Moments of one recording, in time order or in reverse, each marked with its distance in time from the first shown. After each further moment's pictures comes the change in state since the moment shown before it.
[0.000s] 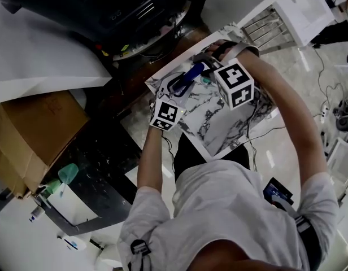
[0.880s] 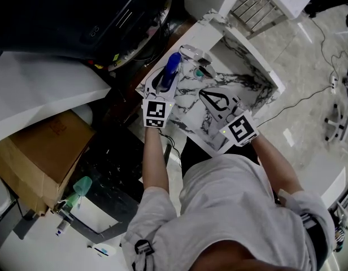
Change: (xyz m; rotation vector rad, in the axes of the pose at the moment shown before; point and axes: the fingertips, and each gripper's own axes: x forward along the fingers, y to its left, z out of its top) left arm 0.013 0.026 0.005 -0.017 0.019 0.085; right arm -0.049 0.076 0.016 1.139 -0.572 -0.627
